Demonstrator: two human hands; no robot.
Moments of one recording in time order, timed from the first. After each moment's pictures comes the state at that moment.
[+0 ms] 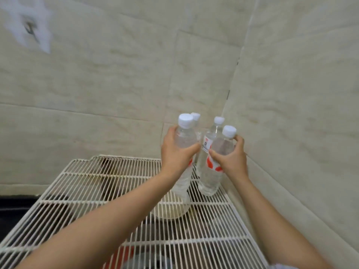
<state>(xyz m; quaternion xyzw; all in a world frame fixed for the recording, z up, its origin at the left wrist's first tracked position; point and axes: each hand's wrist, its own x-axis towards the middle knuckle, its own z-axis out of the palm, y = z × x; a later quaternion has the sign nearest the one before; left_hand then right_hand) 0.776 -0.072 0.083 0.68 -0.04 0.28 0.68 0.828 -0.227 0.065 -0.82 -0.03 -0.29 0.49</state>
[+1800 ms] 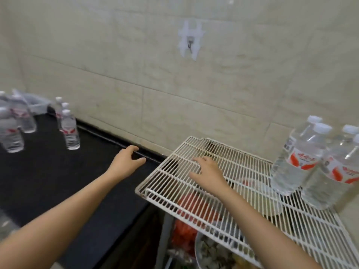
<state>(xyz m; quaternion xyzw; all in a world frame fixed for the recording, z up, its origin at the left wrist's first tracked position) 0.561 0.206 -0.025 0.83 0.34 0.25 0.36 0.693 -0.003 0.004 -0.89 -0.40 0.04 0.21</state>
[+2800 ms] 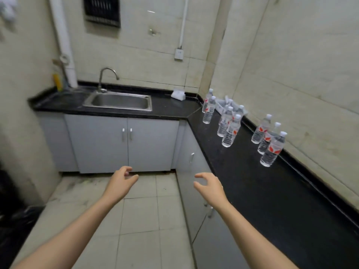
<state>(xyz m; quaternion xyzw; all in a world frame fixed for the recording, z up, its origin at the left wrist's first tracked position) -0.042 0.335 -0.107 0.48 0.71 0.41 0.32 0.211 0.342 -0.073 -0.65 -0.67 0.25 0.26</state>
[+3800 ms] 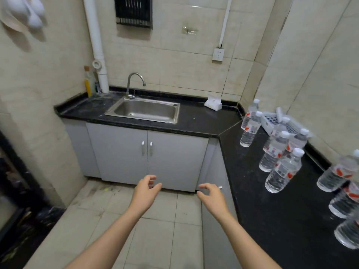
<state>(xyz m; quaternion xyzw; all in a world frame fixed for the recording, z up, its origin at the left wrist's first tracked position) 0.005 0.573 -0.133 0.39 0.73 0.47 0.31 0.199 0.644 -0.142 -0.57 -0.71 0.35 0.23</state>
